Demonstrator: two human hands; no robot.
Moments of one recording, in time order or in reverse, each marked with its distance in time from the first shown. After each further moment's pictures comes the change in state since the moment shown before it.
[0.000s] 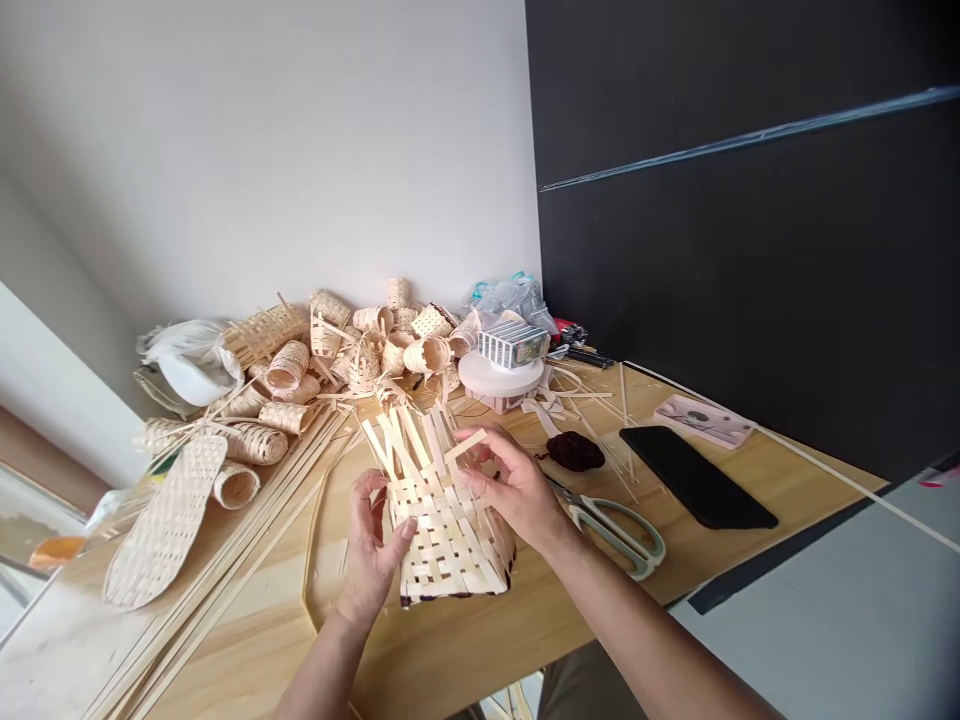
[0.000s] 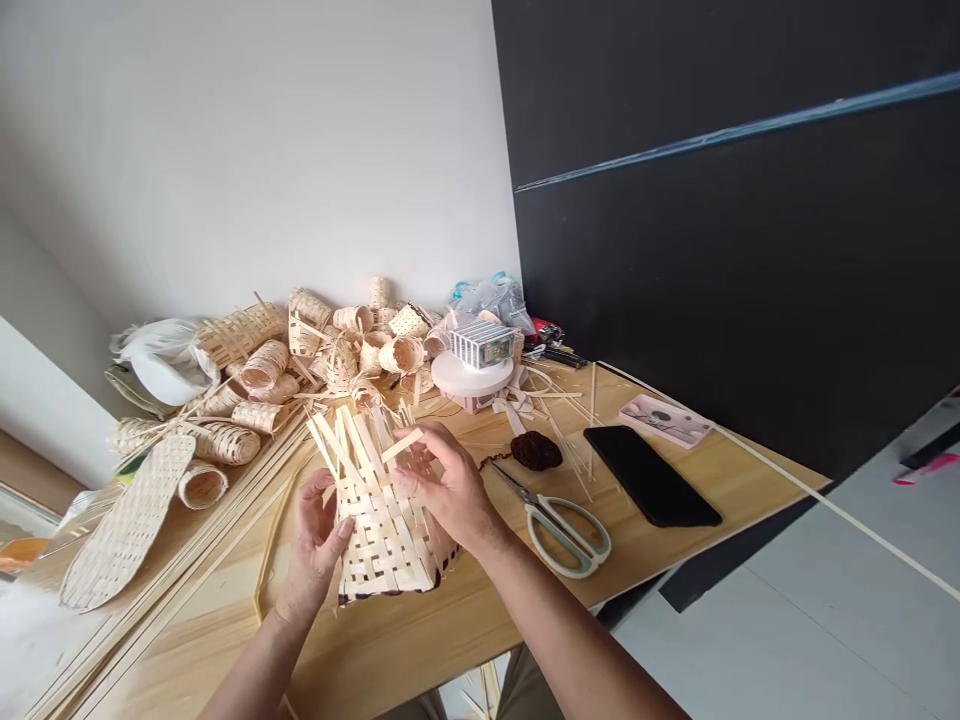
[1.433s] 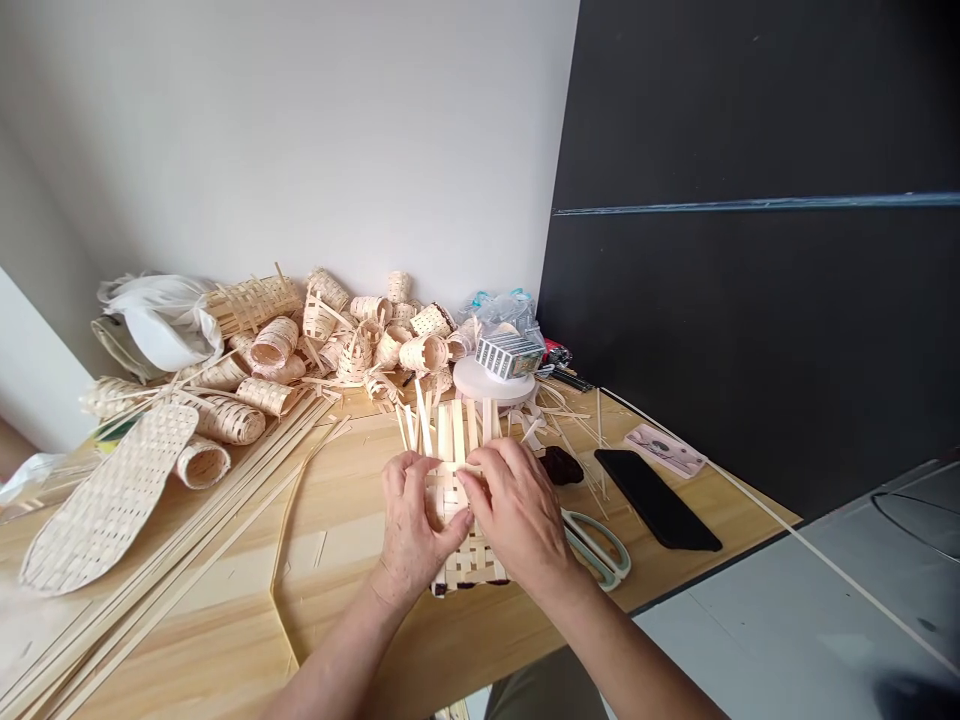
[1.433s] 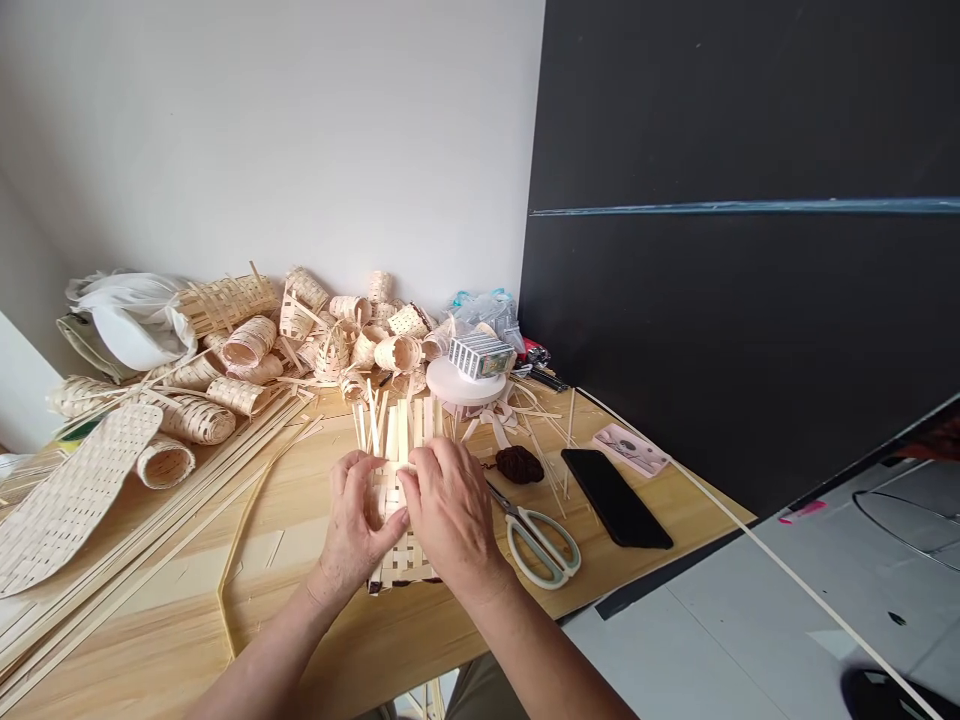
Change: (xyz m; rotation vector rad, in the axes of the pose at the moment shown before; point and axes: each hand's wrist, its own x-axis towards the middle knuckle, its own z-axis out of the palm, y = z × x) left_hand 0.012 0.005 0.051 0.509 -0.017 0.370; right_hand -0.011 -0.022 0.010 -1.097 0.050 -0.353
